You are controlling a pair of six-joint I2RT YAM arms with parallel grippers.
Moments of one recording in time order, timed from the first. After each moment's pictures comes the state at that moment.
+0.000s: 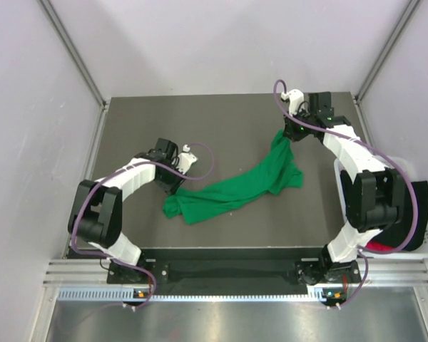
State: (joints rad) left arm -0.31 1.58 0.95 -0.59 0.09 0.47; right arm 0.15 1.68 1.39 -0.47 -0.37 -0.32
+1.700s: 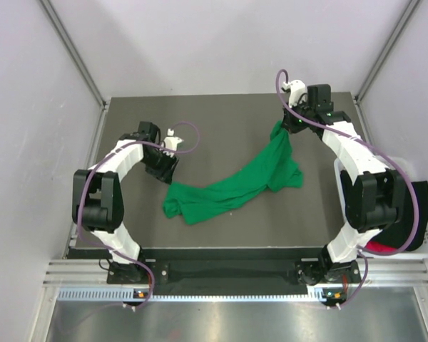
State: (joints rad) left arm -0.11 1.71 1.21 -0.80 0.30 0.46; right arm 0.17 1.68 1.46 -0.45 -0.31 -0.22
